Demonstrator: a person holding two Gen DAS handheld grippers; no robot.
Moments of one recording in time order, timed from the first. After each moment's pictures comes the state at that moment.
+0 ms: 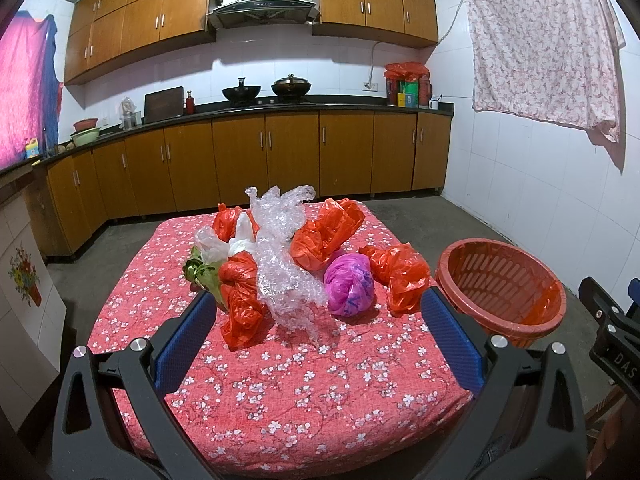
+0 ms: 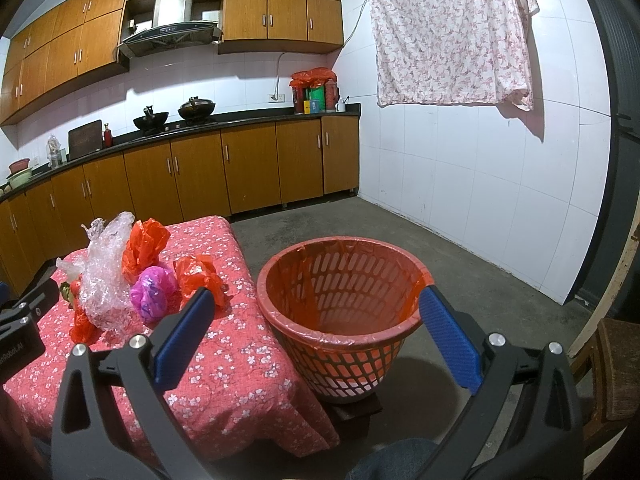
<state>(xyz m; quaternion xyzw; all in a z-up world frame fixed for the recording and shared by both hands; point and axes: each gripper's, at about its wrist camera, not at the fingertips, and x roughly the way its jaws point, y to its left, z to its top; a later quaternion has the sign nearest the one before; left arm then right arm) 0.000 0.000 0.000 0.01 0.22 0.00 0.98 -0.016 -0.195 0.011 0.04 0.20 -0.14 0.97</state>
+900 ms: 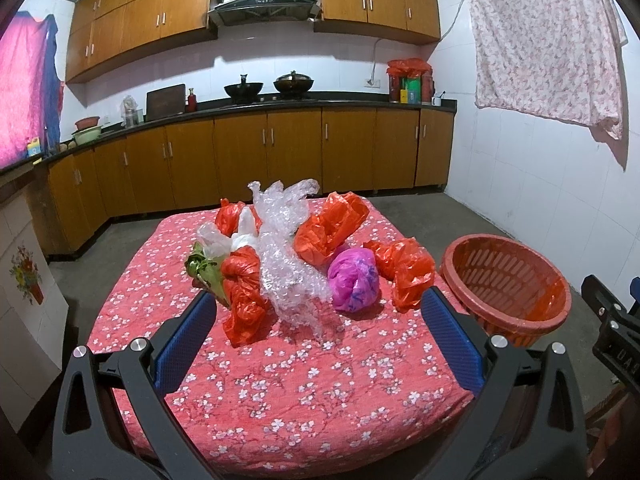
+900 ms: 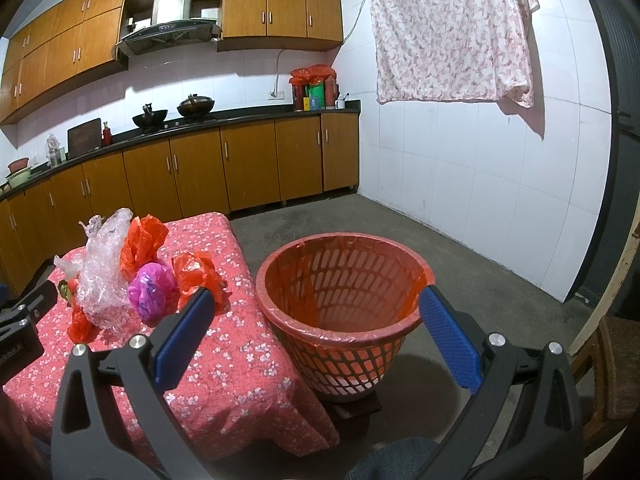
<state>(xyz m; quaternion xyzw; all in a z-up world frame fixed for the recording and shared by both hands) 0.000 0.002 -0.004 0.01 0.23 0.01 0.97 -0.012 -0.195 0.006 0.04 0.21 -0.13 0.97</state>
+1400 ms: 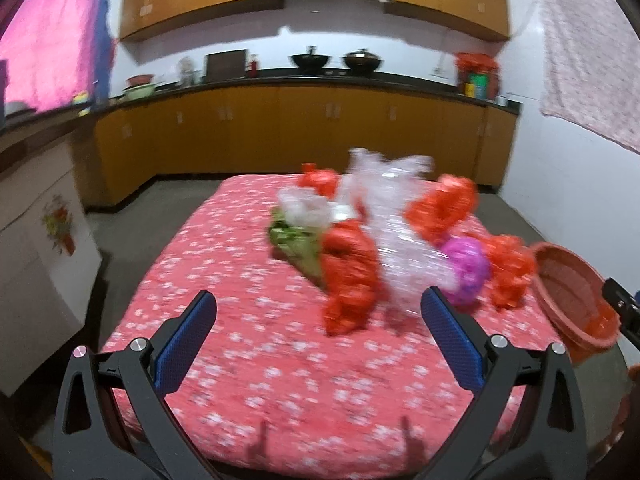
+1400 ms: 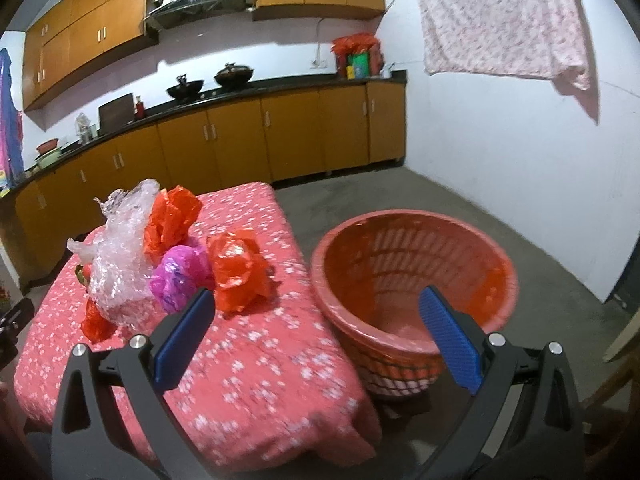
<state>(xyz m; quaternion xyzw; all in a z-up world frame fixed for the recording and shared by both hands) 0.020 0.098 -0.031 -0.04 0.26 0.11 0.96 0.075 -0.168 -0.022 0.05 0.27 -0.04 0.96</state>
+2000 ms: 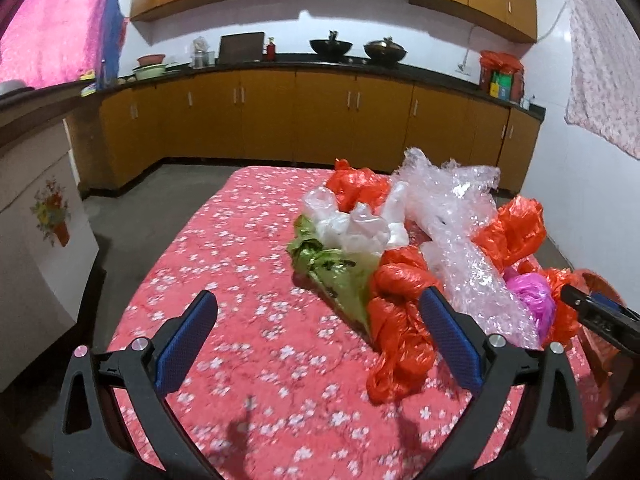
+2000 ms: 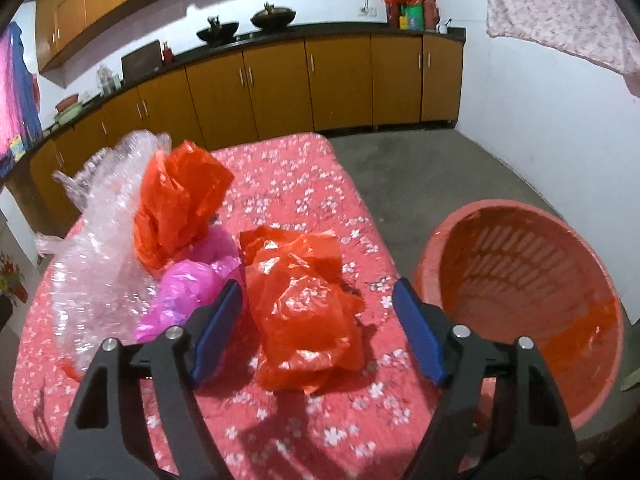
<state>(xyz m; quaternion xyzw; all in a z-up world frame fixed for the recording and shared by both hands) 0.096 0.139 -0.050 -0.07 0.29 0.11 0.95 0.216 -0.115 -0.070 0.02 0.37 0.02 0.93</state>
